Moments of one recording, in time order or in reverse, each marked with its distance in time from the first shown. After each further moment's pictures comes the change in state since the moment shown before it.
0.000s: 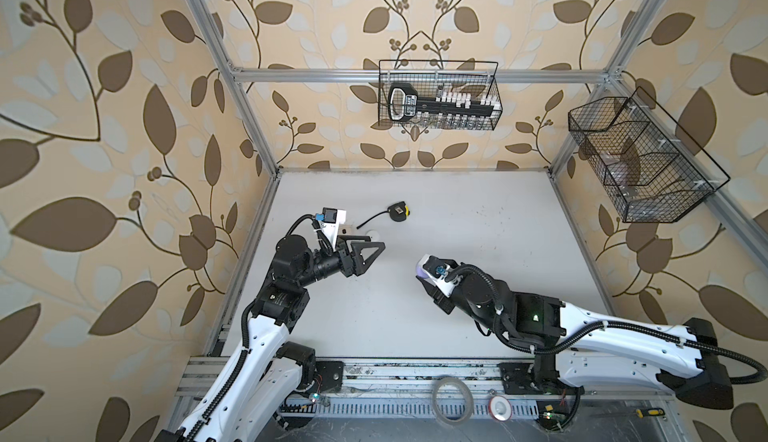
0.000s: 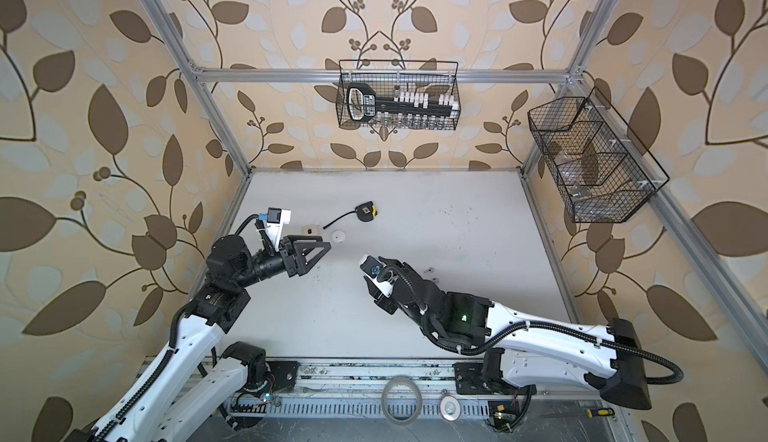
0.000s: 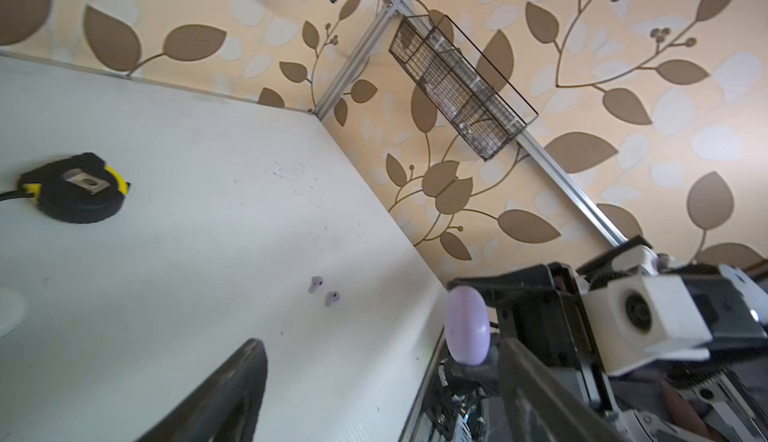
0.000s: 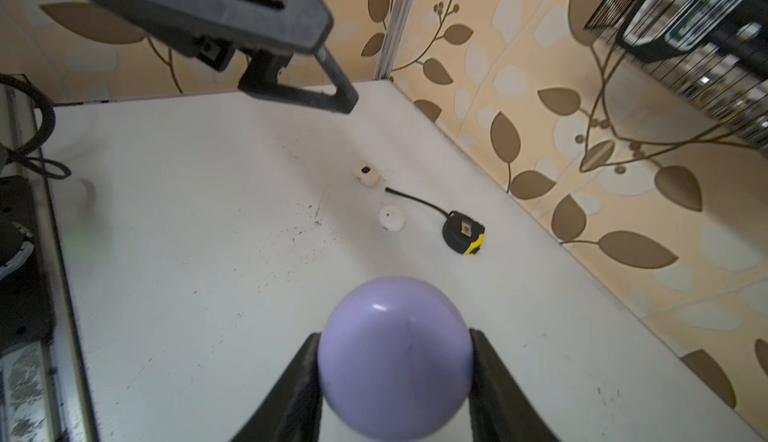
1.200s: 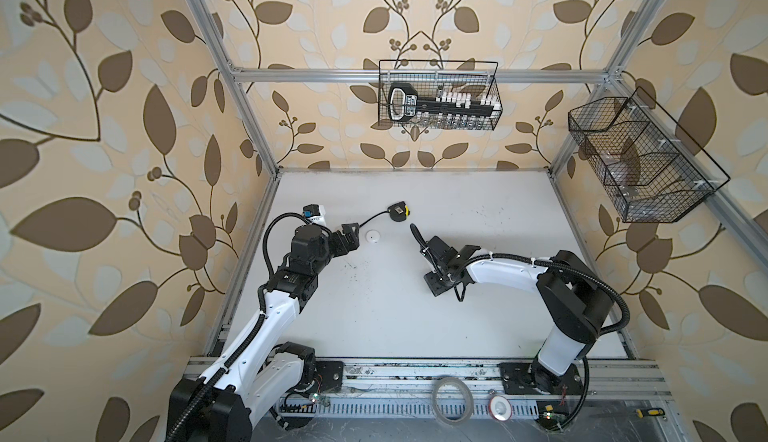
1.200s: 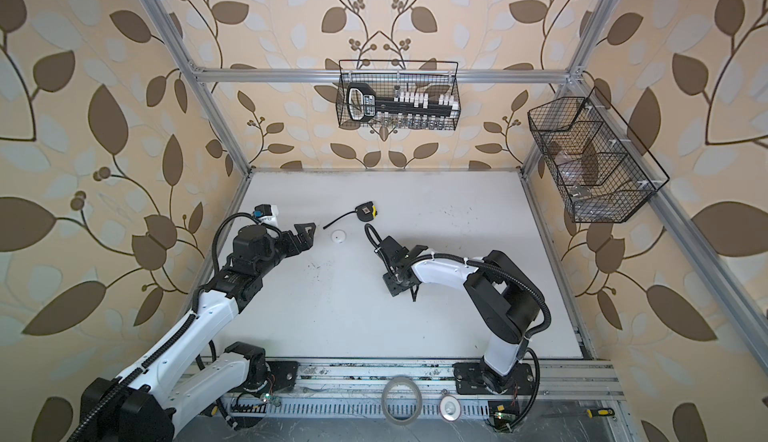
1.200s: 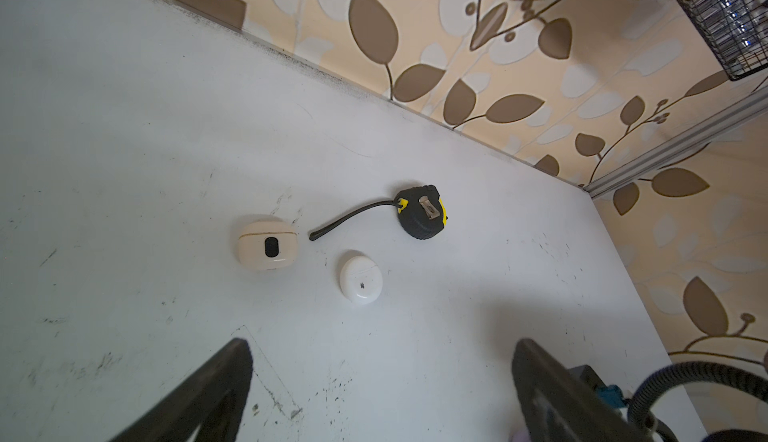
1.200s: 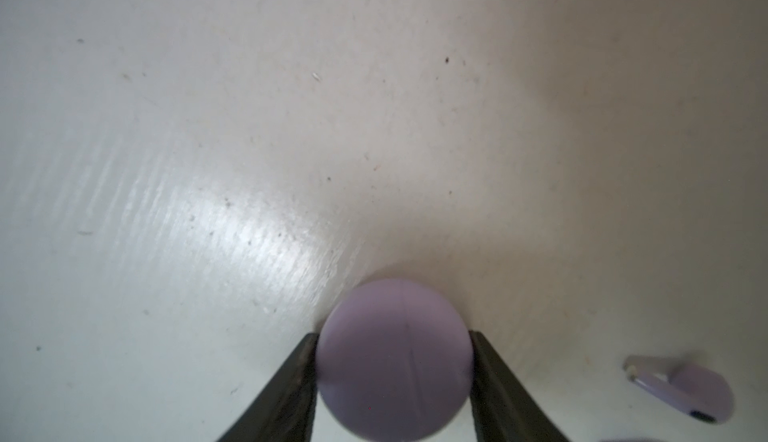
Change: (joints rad) left arm 0.070 0.235 0.000 -0.097 -0.737 0.108; right arm -0.458 0.752 0.188 -0.404 -0.417 0.476
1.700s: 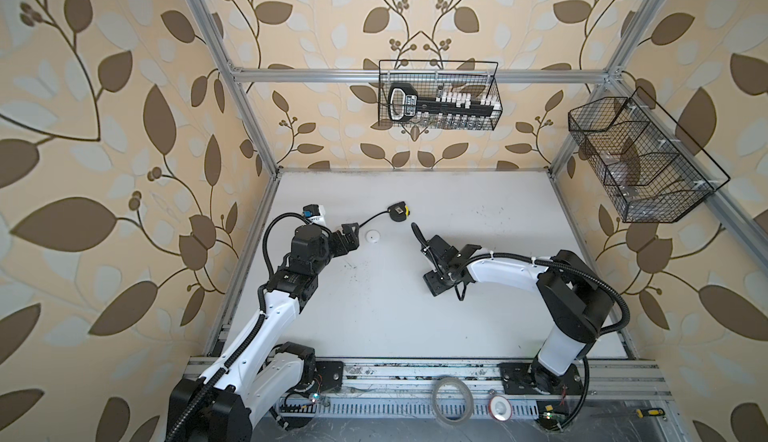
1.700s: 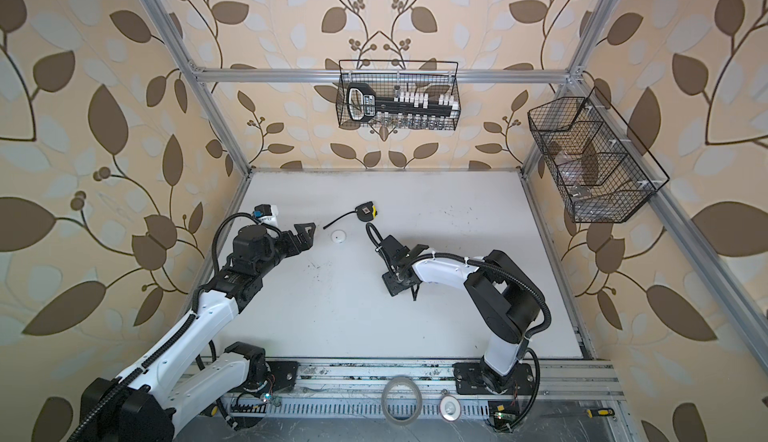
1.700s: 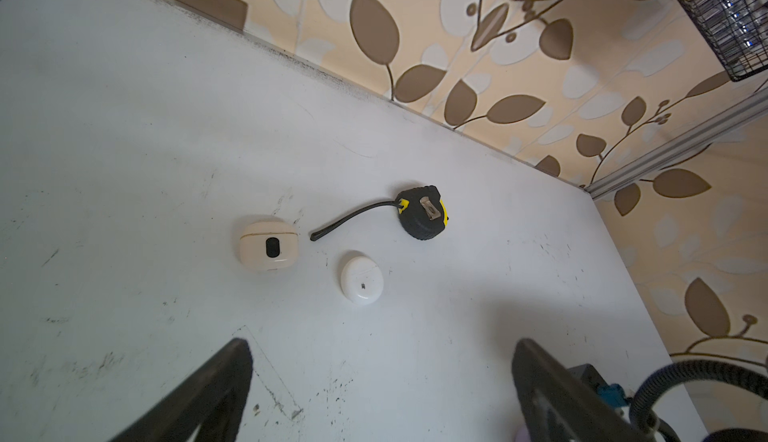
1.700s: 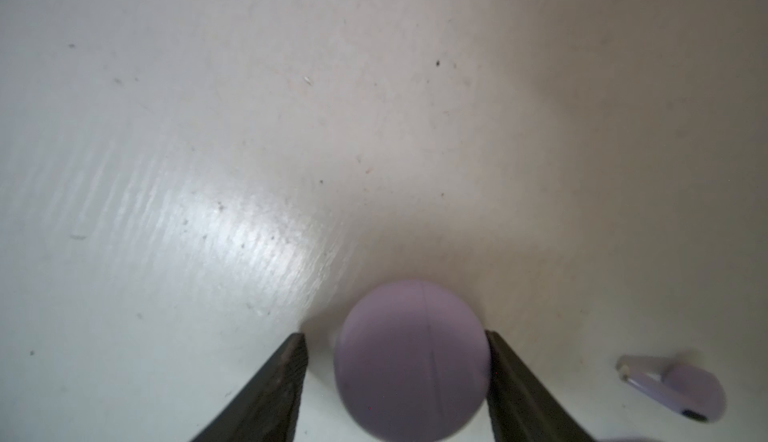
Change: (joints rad) left arm 0.000 0.000 0.000 0.000 -0.005 0.000; right arm -0.003 0.000 0.000 0.000 0.008 0.000
